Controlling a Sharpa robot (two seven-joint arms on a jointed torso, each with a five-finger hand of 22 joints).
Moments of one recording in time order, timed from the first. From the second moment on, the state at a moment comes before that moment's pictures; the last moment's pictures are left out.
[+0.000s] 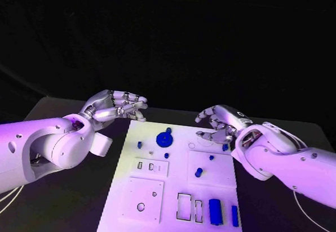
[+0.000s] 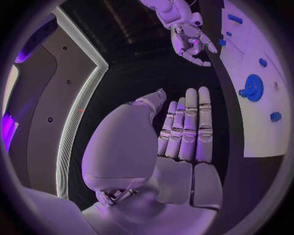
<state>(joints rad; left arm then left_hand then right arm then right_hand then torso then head) 1.23 -0.95 -0.02 1.63 -0.10 -0.26 0.42 1.45 -0.18 0.43 0.17 0.05 0.93 0.20 0.26 0.19 1.15 0.14 0.07 0.06 1.08 0.07 0.54 0.40 0.18 1.03 0.16 0.45 0.18 1.35 -0.84 -0.18 1.53 -1.29 -0.48 -0.08 1.43 -0.26 0.32 0.21 0.31 0.90 0.16 0.20 0.40 1.46 0.06 1.50 1.31 1.46 -0.01 1.56 1.31 0.08 1.39 0.10 1.33 1.30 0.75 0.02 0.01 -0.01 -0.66</state>
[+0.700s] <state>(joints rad) 1.22 -0.93 -0.03 1.61 -0.10 -0.26 0.42 1.45 -0.18 0.43 0.17 0.05 0.93 0.20 0.26 0.19 1.15 0.14 0.07 0.06 1.08 0.08 0.54 0.40 0.18 1.03 0.17 0.45 0.18 1.30 -0.99 -0.18 1.42 -1.11 -0.36 0.11 1.46 -0.27 0.32 0.15 0.27 0.86 0.15 0.14 0.40 1.47 0.06 1.50 1.31 1.46 -0.02 1.56 1.31 0.08 1.38 0.09 1.31 1.30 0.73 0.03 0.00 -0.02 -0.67</state>
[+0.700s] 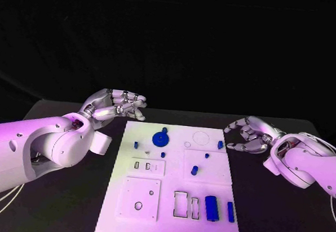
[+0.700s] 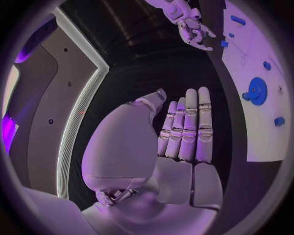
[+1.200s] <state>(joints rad) 1.22 -0.94 -0.03 1.61 -0.10 -0.25 0.42 1.45 -0.18 0.43 0.17 0.05 0.93 0.20 0.26 0.19 1.15 0.14 0.07 0.06 1.08 0.08 0.54 0.40 0.18 1.03 0.17 0.45 0.17 1.26 -0.95 -0.18 1.38 -1.11 -0.35 0.12 1.45 -0.27 0.31 0.16 0.28 0.86 0.16 0.14 0.40 1.46 0.07 1.50 1.31 1.47 -0.01 1.56 1.31 0.08 1.39 0.10 1.32 1.31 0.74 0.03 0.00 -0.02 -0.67</state>
